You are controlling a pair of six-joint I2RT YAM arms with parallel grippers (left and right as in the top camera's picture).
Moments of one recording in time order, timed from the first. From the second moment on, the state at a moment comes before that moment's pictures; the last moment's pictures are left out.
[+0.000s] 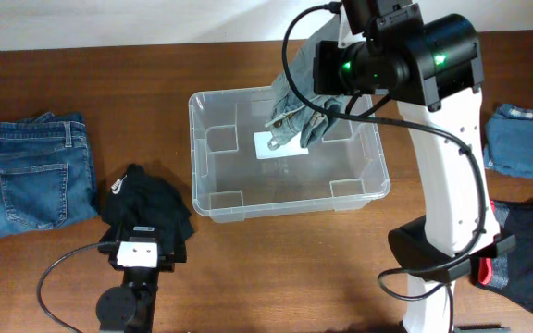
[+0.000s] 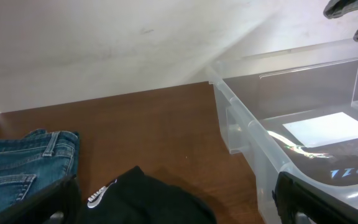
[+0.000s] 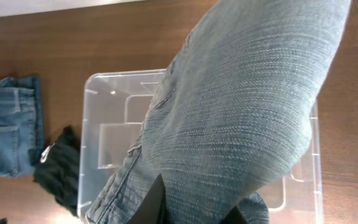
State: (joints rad) left arm -0.09 0.01 0.01 -0.08 -0.05 0.12; right arm 0.40 2.08 2.84 -1.69 -0.04 0.40
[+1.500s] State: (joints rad) left arm -0.09 0.01 0.01 -0.08 -0.05 0.12; right arm 0.41 1.54 1.81 -1.07 -0.24 0.15
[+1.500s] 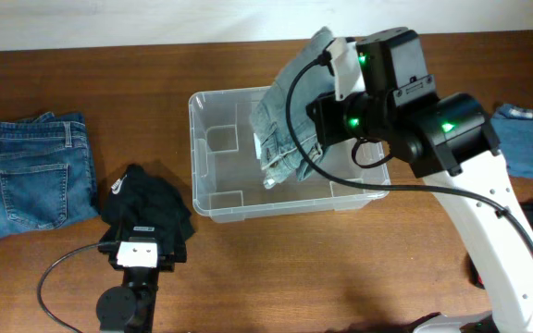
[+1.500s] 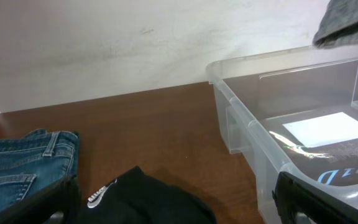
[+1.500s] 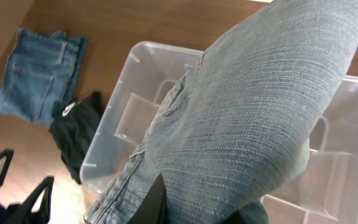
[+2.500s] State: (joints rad) left arm -0.09 0.01 0.01 -0.08 -0.05 0.12; right arm 0.38 1.59 1.36 -0.67 -0.30 0.07
